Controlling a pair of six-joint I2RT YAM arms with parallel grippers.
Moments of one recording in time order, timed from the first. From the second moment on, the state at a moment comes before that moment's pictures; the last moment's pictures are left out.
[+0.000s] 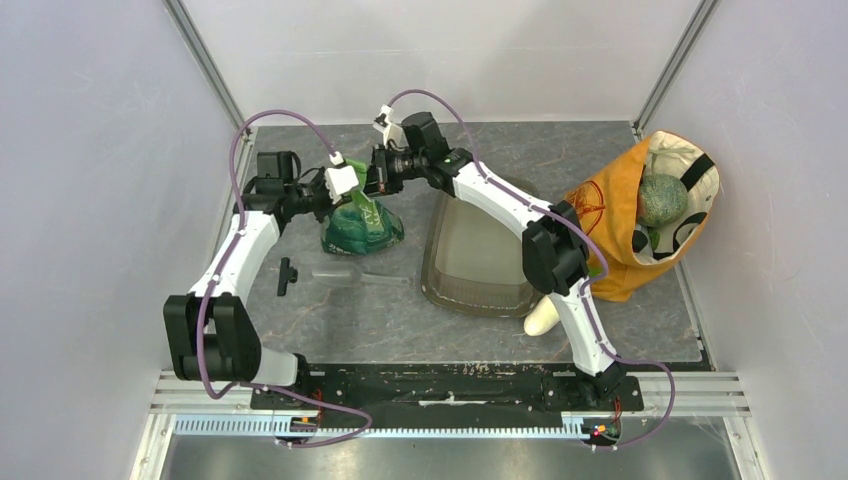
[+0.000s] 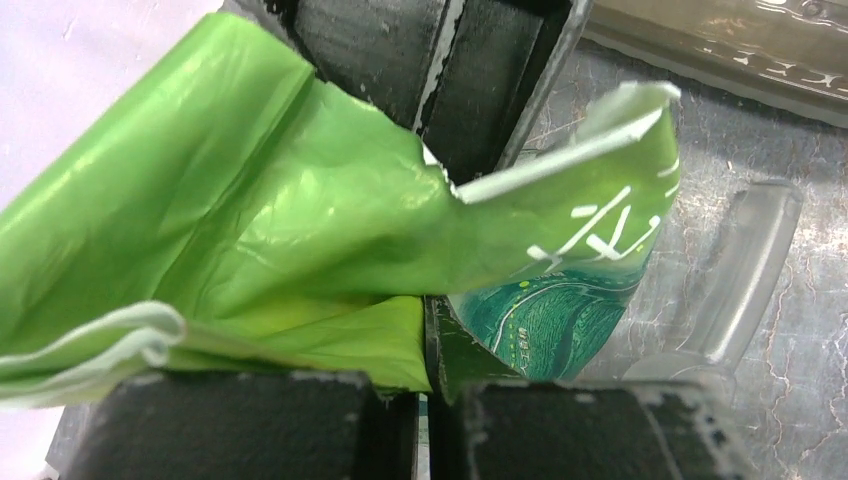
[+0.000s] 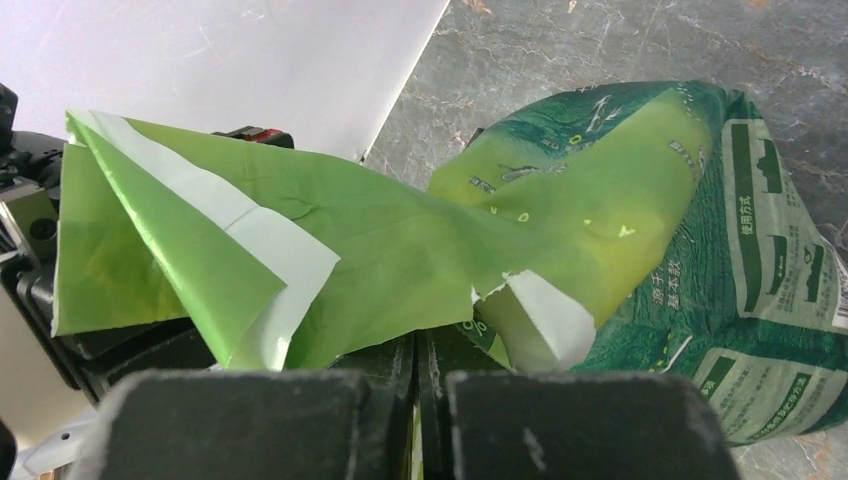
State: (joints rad) left arm -0.02 1.41 1.10 -0.44 0.78 1.01; right arm 0.69 2.28 2.08 -0.25 -0.71 0.66
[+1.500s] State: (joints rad) left arm 0.06 1.27 1.14 -0.70 0.84 1.20; right arm 0.65 2.06 2.04 -0.59 -0.27 0.36
